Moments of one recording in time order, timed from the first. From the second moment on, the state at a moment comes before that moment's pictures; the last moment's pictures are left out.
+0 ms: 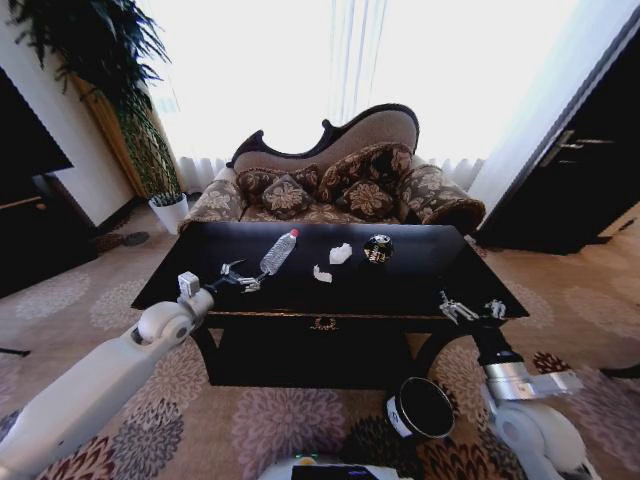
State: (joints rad) left arm 0.80 -0.65 -0.05 -1.81 -0.90 0.16 0.13; right arm -1.70 1.13 0.89 2.19 0.74 0.23 -0.12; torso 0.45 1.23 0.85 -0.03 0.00
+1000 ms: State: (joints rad) left arm 0.59 -0.79 0.13 -1.60 -0.88 0.14 0.17; right arm -1.70 1.16 0.89 2.23 0.73 0.21 -0.11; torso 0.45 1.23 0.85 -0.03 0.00
